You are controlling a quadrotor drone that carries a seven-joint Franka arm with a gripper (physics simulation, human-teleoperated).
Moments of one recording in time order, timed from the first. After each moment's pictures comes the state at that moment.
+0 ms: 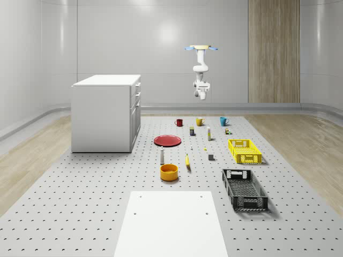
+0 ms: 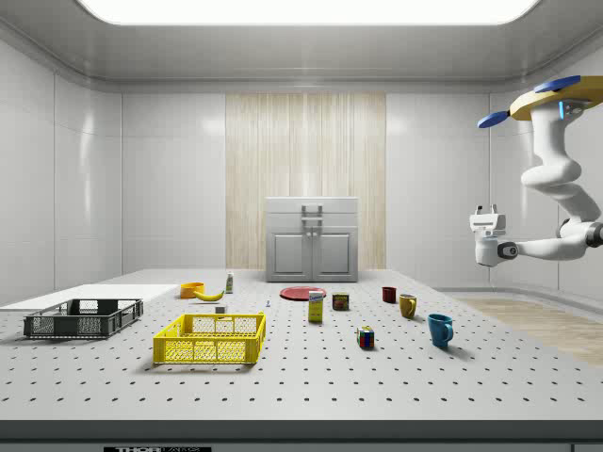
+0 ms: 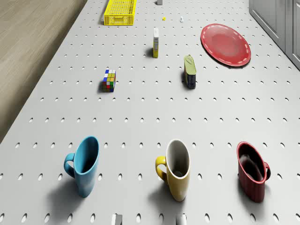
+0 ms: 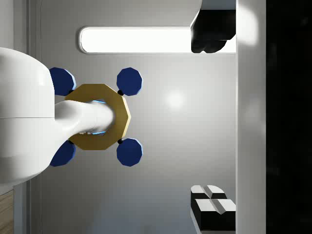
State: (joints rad) arm 0.00 -0.79 0.00 -2.34 0.00 1.55 0.79
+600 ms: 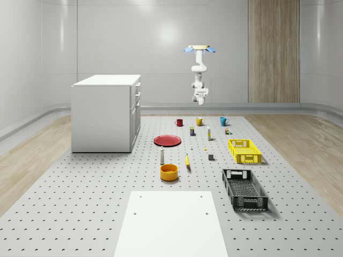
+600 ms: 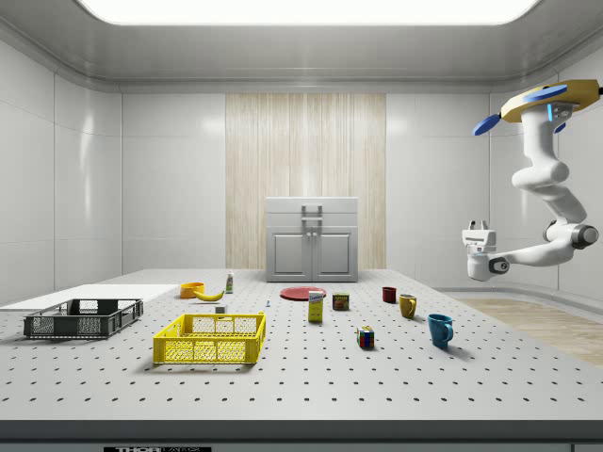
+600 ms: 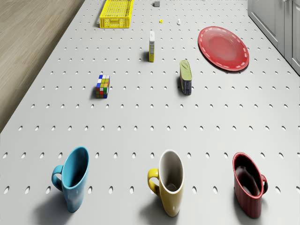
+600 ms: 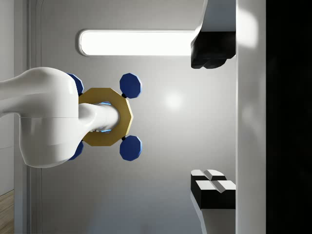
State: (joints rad) arm 0.00 -0.72 0.00 -2.10 0.00 1.39 0.78
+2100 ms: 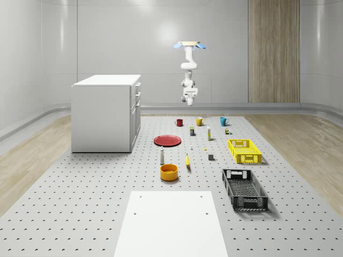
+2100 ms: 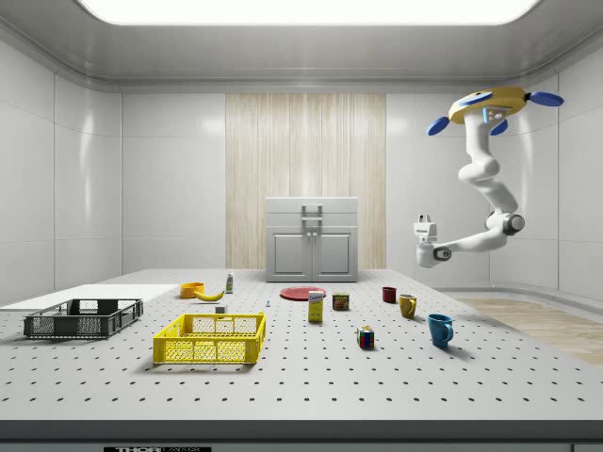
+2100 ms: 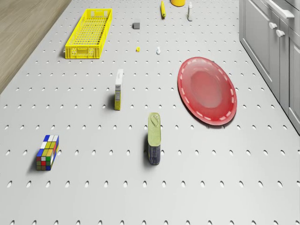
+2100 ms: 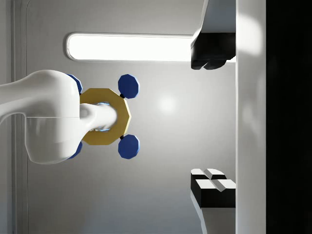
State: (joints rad) arm -0.01 -0.71 0.01 -2.05 0.00 1.37 0.78
